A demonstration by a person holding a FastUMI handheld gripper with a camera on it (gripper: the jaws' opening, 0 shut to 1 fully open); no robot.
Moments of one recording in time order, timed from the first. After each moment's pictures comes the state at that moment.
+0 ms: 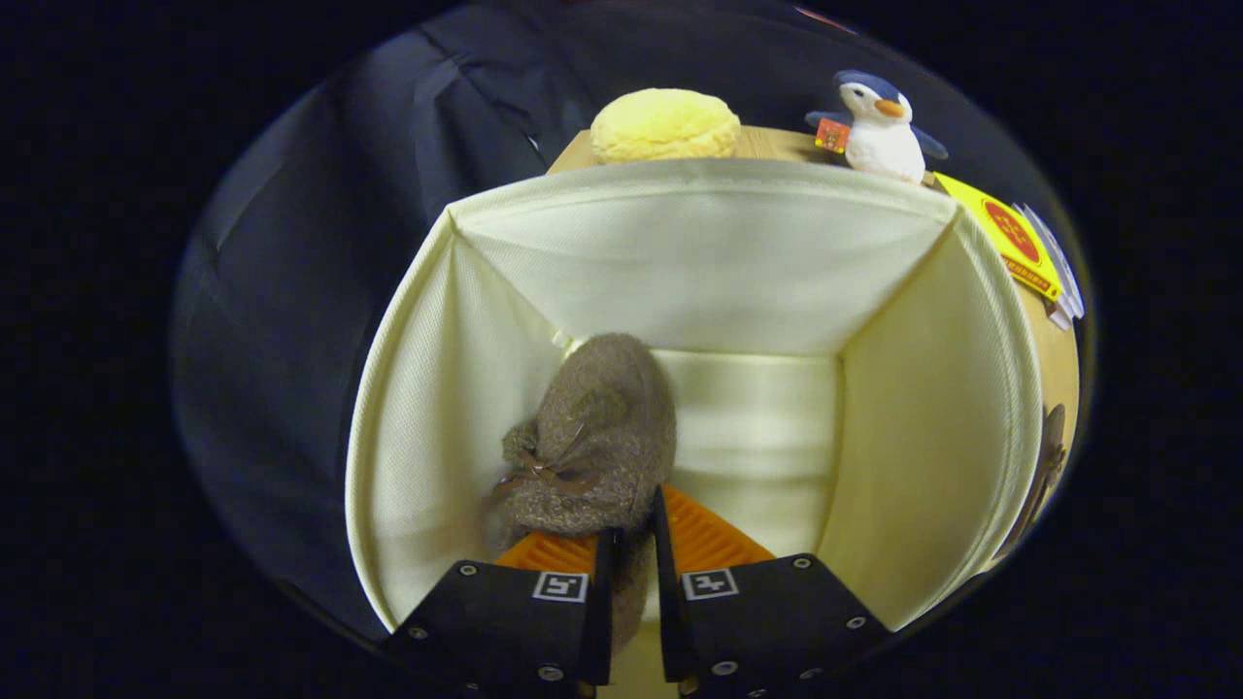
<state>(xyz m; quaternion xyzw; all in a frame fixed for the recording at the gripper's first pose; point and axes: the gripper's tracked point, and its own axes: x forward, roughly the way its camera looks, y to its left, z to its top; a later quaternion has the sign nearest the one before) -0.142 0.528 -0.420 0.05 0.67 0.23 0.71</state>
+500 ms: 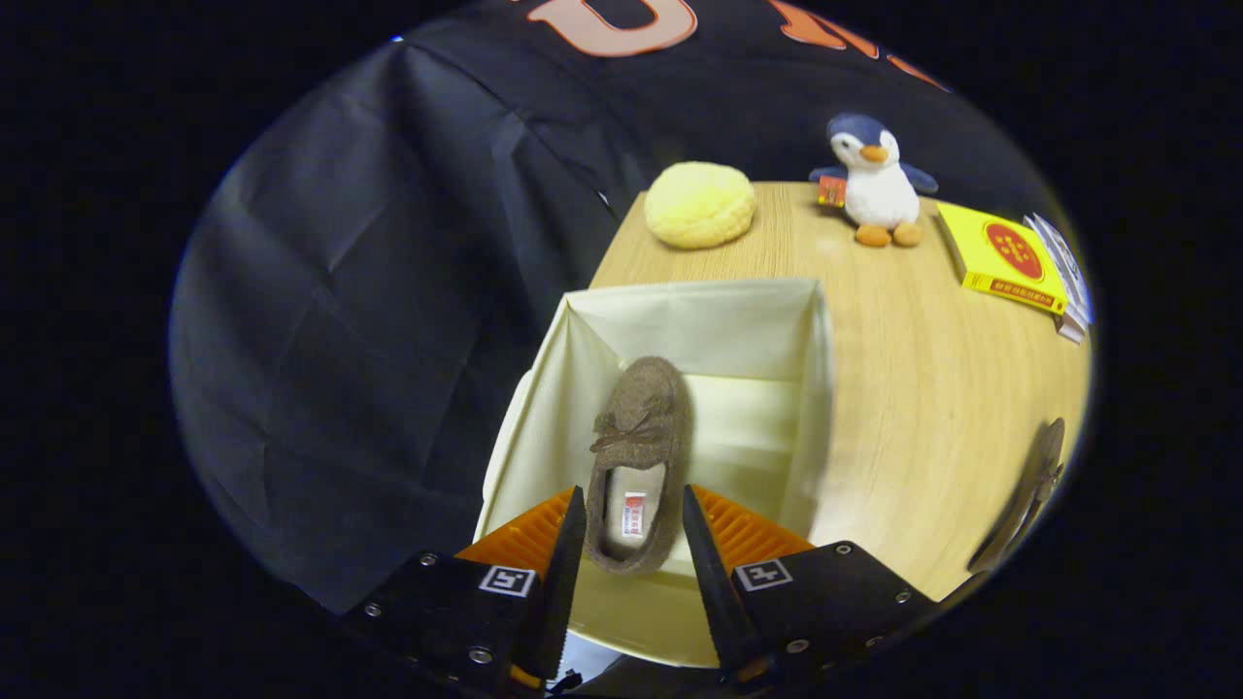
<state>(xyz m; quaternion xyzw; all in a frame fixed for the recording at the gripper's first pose) -0.122 0.457 -0.299 0.12 0.57 0.33 0.75</state>
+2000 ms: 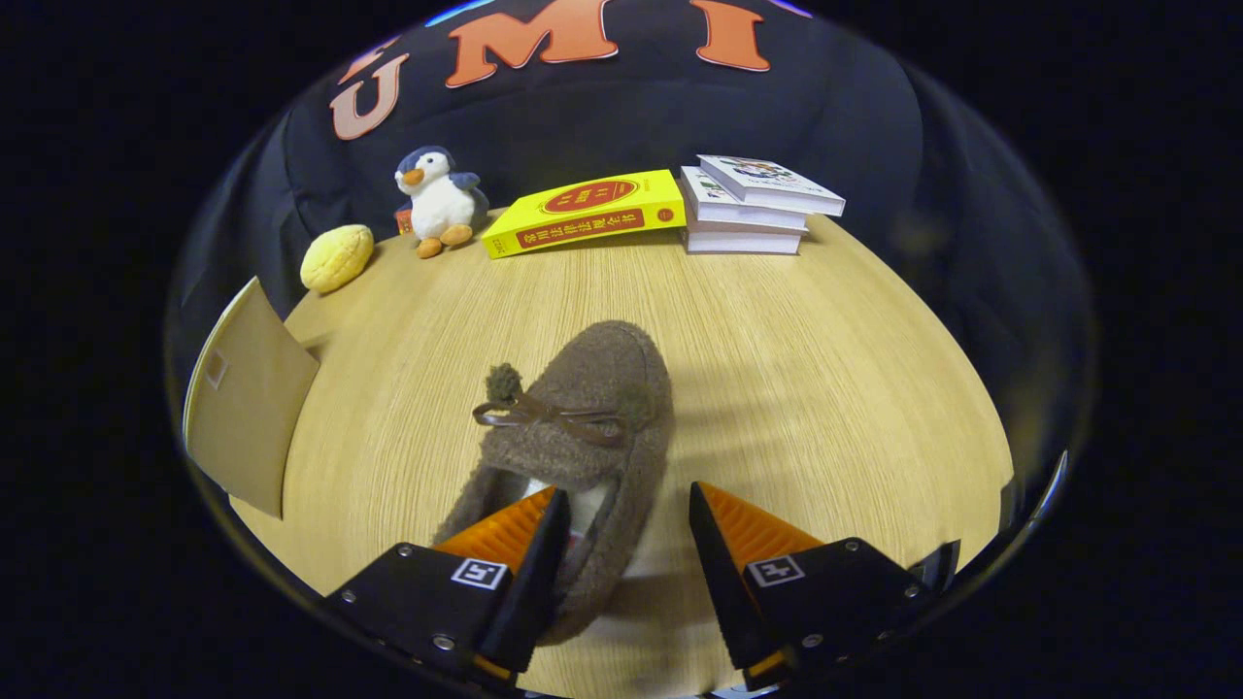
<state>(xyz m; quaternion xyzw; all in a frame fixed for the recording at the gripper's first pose) -0.091 0.008 -0.506 0.05 0.51 0.05 0.86</state>
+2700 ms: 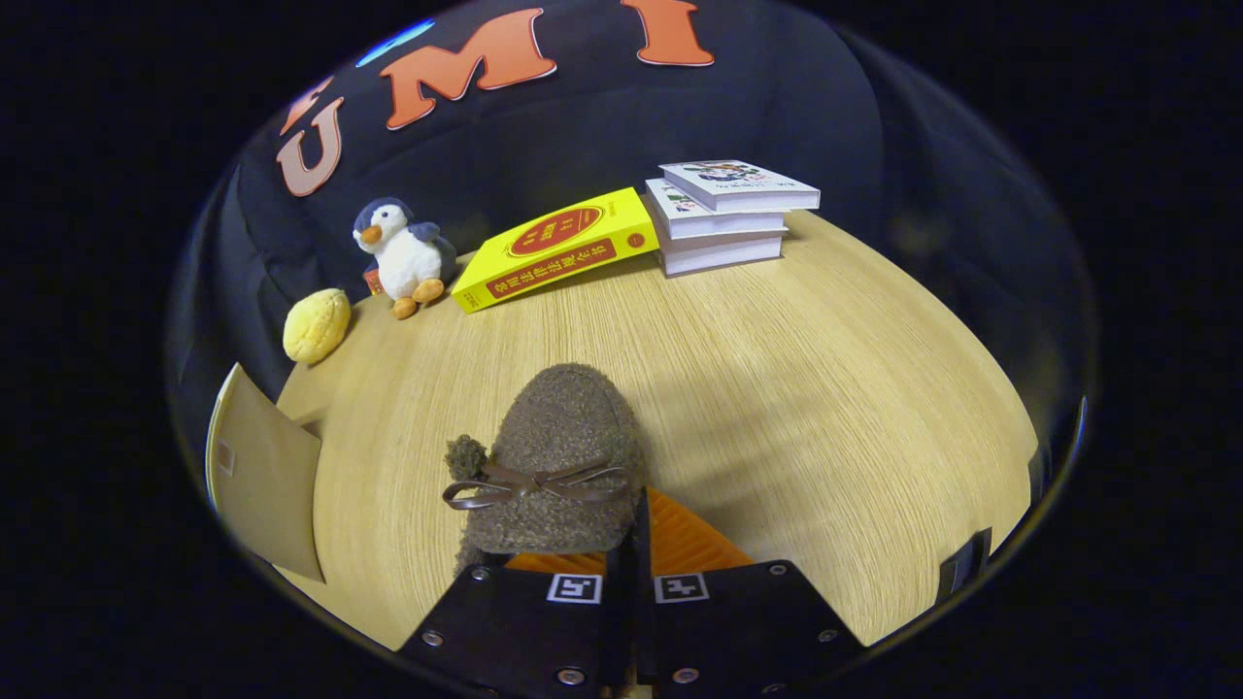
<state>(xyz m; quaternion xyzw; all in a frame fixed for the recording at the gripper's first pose) -0.063 0.012 -0.492 0.11 0.50 0.01 0.86</state>
